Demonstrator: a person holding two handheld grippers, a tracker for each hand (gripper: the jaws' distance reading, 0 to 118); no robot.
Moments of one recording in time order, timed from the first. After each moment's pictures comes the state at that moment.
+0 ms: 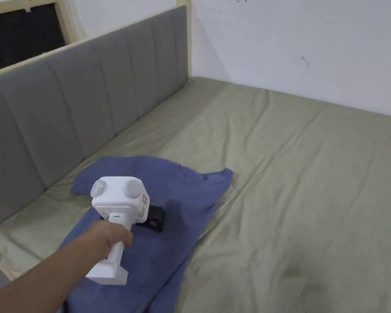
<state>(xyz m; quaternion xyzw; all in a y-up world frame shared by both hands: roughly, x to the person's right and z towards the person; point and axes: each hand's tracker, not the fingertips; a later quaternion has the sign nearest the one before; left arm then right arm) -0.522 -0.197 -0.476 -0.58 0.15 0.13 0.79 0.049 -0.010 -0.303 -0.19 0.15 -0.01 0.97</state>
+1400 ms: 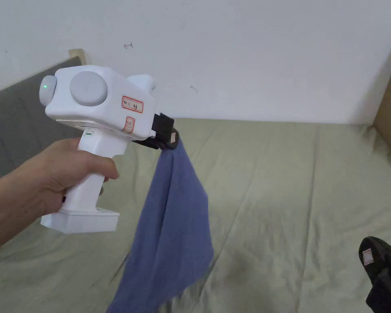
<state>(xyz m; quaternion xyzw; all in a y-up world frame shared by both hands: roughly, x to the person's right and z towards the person) -0.216 0.163 -0.459 -0.35 -0.18 0.02 0.92 0.166 0.030 -0.235 -0.10 0.10 -0.08 0.99</state>
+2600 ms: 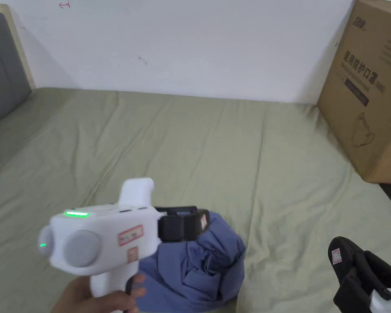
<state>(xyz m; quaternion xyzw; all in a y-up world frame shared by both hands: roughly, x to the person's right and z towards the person) -0.152 -0.010 -0.379 -0.26 -0.26 0.16 0.91 0.198 0.012 -0.234 -0.12 0.06 -0.08 0.99</state>
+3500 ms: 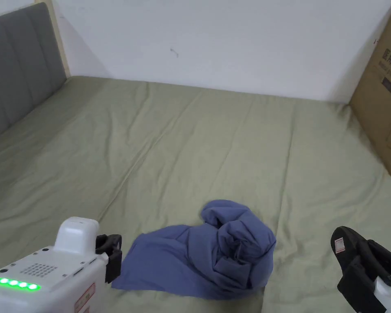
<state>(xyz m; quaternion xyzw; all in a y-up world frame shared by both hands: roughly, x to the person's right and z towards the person) -0.232 -0.067 -0.291 -0.31 -0.05 0.04 0.95 0.162 0.009 -0.240 -0.13 0.11 -0.08 0.98</state>
